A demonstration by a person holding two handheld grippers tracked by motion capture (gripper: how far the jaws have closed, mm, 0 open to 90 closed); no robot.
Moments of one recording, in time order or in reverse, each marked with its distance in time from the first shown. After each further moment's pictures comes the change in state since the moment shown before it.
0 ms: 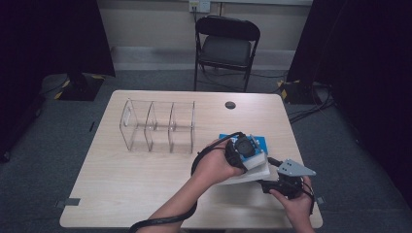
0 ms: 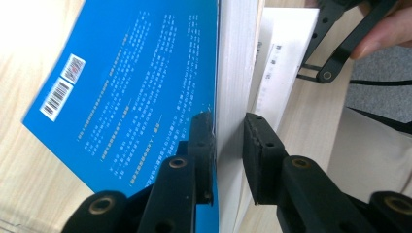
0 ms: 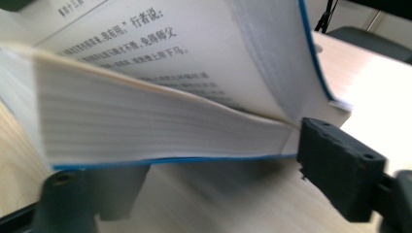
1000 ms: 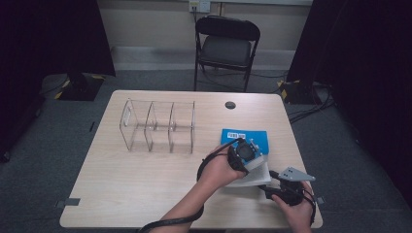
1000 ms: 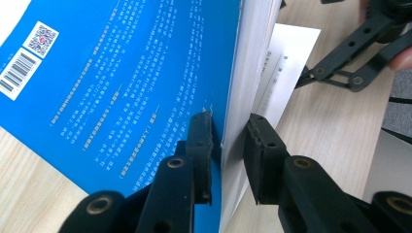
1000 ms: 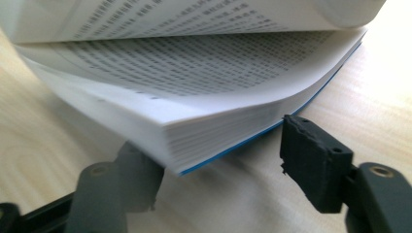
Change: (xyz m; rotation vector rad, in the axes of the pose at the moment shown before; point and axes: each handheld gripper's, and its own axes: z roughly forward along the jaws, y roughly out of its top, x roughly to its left) left arm 0.006 -0.008 0.048 -0.005 0.015 -0.054; right arm 0.001 -0.039 0.001 0.148 -0.036 0.146
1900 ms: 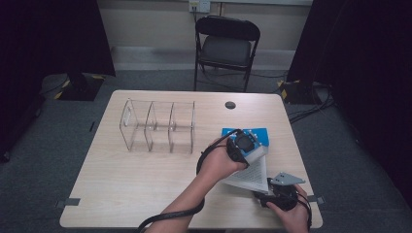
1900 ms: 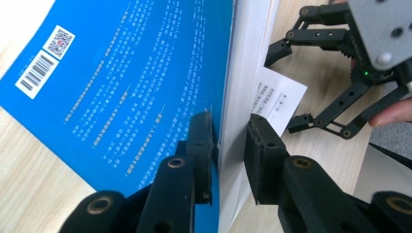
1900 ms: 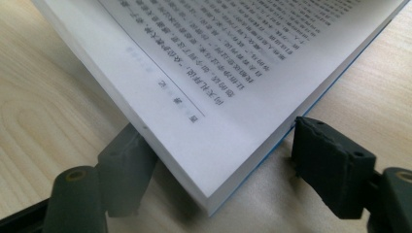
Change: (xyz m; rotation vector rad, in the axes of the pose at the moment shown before) left arm 0.014 0.008 -0.011 -0.029 -0.015 -0.054; right arm 0.014 -0.012 0.007 0.128 0.019 -0.004
